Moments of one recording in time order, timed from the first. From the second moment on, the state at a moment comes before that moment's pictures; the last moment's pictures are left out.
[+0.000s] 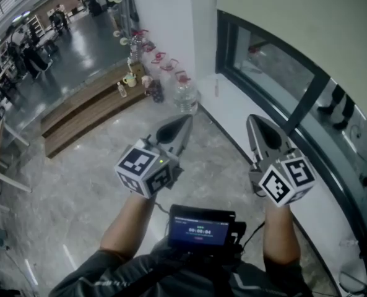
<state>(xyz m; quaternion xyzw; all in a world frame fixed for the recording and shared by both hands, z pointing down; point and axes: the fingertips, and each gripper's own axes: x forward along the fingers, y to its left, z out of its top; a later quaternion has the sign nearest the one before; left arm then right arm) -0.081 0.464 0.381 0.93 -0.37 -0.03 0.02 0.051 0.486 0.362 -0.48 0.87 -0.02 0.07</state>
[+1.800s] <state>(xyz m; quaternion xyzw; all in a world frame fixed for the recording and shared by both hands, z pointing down) -0.033 0.142 0.354 0.91 -0.42 -0.03 0.02 0.092 0.149 0.344 -0.43 0.90 -0.02 0.09</state>
